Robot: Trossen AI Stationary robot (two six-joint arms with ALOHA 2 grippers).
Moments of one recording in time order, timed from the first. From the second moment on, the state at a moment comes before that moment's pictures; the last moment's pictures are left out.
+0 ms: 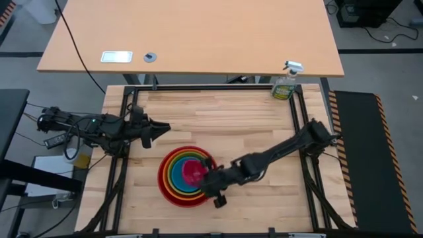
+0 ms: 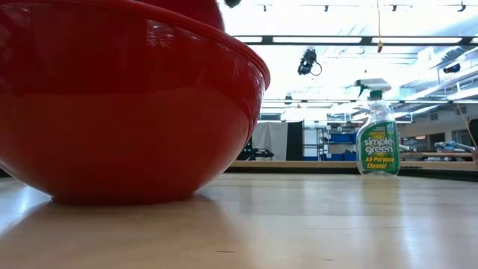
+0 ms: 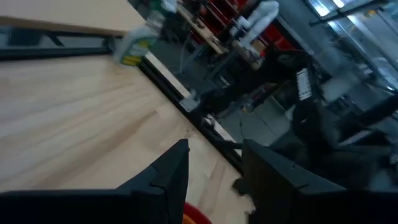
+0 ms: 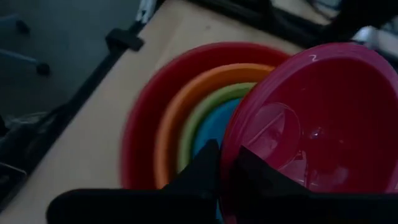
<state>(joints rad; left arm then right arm) -0.27 0.67 0.77 -0.25 -0.49 -0.85 0.39 1.95 1.62 -0.37 0.16 -0.09</state>
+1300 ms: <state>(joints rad) -0.36 0.73 0.77 -0.25 -0.45 -0.88 0.27 2.09 1.62 -0.35 -0.01 0.03</state>
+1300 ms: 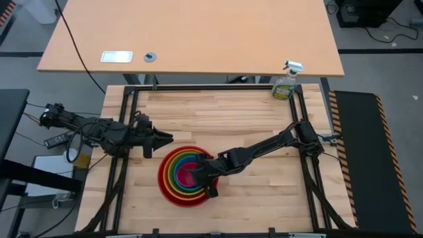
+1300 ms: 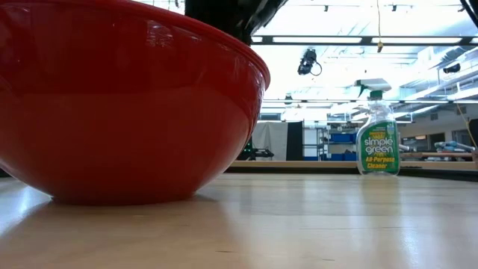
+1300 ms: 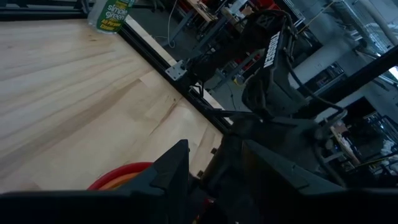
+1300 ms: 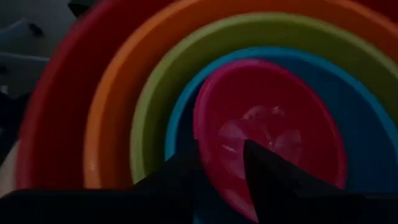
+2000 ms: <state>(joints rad) -0.39 0.73 0.77 -0.43 -0.42 -0.85 0.23 1.74 1.51 -0.56 0.19 0.23</state>
